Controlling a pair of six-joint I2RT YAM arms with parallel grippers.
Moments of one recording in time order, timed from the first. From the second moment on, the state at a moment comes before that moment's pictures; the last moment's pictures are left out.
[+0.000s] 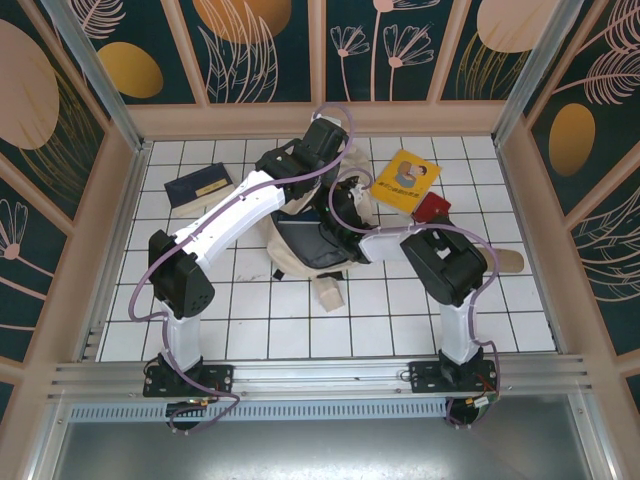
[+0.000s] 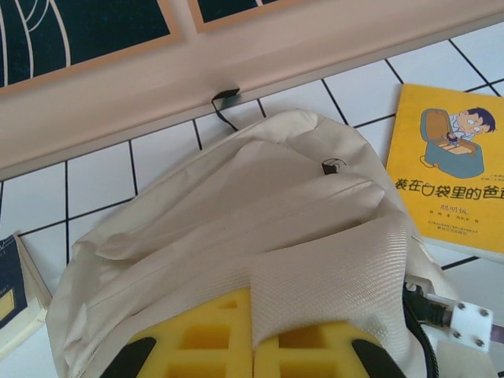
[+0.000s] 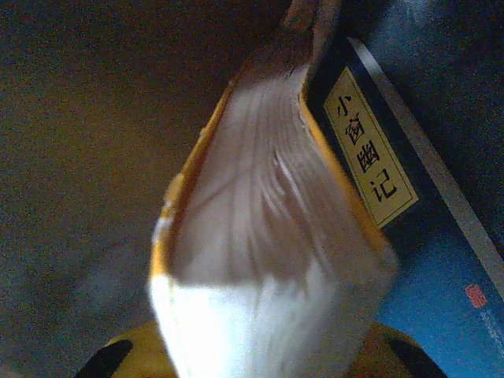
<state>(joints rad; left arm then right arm) -0.75 1.95 1.98 -0.75 -0.43 -0.25 0.72 1.99 1.07 0.61 0.28 1.42</state>
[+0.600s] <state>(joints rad) -0.75 1.95 1.98 -0.75 -0.45 -0.25 0.70 2.09 1.17 0.52 0.21 1.51</state>
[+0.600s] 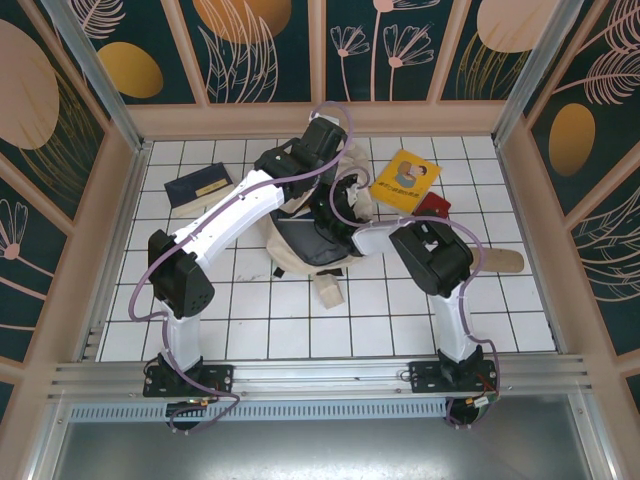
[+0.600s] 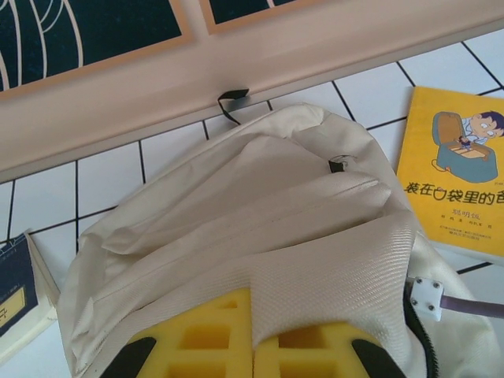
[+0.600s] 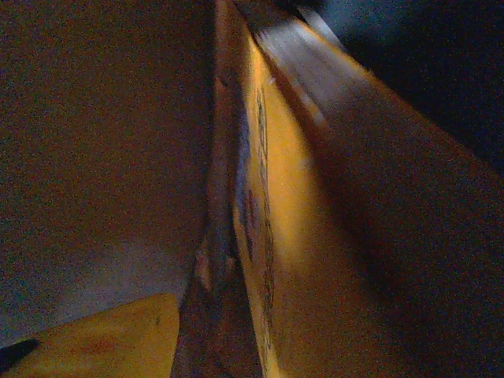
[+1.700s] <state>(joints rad) -0.74 1.87 1.89 -0.73 -0.33 -0.26 0.66 1.39 0.82 -0.12 0.02 1.40</state>
